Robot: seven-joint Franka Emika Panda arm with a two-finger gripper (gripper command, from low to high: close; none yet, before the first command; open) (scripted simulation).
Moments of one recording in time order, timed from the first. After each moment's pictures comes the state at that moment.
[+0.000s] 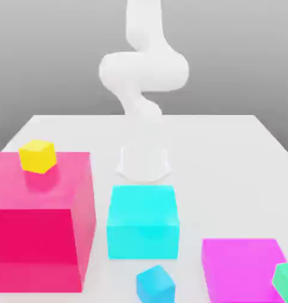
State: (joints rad) arm 0.01 -0.71 -0.01 -2.31 -0.01 2.34 0.76
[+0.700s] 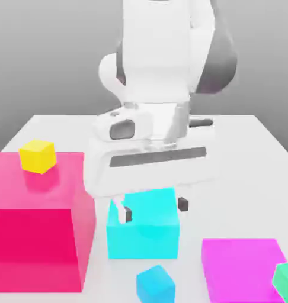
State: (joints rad) arm 0.08 0.06 -0.04 -2.43 0.00 2.63 0.39
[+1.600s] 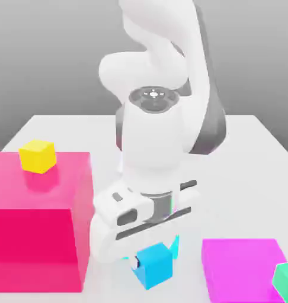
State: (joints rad) arm 0.02 0.09 -0.07 -2.41 -0.06 2.55 0.32
